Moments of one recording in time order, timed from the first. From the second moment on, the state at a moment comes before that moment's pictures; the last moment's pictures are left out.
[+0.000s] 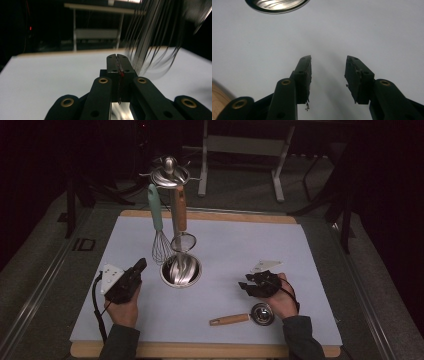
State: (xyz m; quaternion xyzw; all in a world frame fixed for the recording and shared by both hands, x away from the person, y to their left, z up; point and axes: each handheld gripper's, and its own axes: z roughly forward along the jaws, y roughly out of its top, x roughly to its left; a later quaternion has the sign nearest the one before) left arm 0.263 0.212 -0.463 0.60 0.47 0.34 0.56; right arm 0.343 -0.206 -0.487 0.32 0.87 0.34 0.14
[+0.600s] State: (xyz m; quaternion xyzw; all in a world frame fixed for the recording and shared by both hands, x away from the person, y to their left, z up) left arm 0.269 0.184 -0.347 0.54 0.37 0.39 0.65; right arm 0.341 -0.246 -0.485 0.38 0.84 0.37 0.14
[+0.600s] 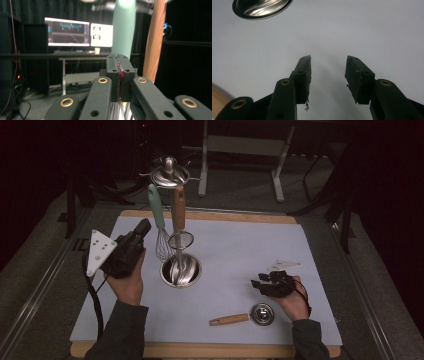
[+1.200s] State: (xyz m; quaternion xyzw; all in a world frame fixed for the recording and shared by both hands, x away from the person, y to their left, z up) left arm 0.282 0.171 -0.289 0.53 0.32 0.42 0.67; right arm 0.341 -0.255 -0.486 0.39 0.83 0.36 0.16
